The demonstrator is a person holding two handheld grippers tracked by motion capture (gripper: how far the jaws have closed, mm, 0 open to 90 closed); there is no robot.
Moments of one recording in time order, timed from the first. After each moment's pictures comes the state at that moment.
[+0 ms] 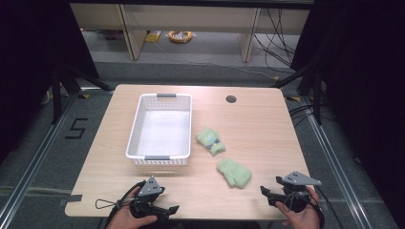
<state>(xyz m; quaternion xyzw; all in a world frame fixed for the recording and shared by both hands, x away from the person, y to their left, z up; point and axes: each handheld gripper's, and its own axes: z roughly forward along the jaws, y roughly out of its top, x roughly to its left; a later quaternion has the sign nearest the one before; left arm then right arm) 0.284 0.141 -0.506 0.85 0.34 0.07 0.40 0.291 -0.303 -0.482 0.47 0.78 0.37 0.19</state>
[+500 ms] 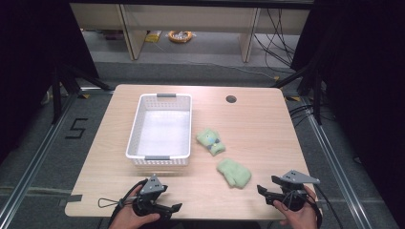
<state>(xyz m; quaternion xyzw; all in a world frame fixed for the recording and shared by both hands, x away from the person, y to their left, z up) 0.287 0.133 -0.505 0.83 0.35 0.06 0.43 0.293 -0.297 -0.480 0.47 0.78 0.39 0.16</state>
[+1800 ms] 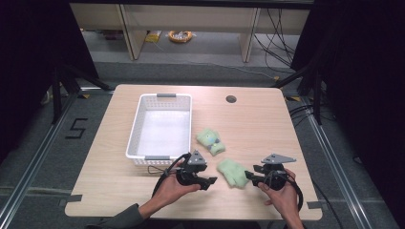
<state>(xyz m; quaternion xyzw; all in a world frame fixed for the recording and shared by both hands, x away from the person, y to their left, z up) 0.365 0.023 -0.485 0.86 0.30 0.07 0.41 0.347 -0.260 -0.480 0.46 0.80 0.36 0.14</state>
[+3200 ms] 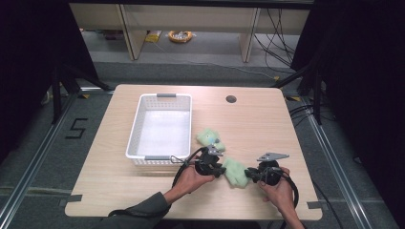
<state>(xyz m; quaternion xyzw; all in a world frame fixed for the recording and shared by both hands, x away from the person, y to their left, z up) 0.401 -0.020 -0.507 0.87 0.31 0.05 0.39 0.364 -0.259 -0.499 0.46 0.82 0.33 0.10</state>
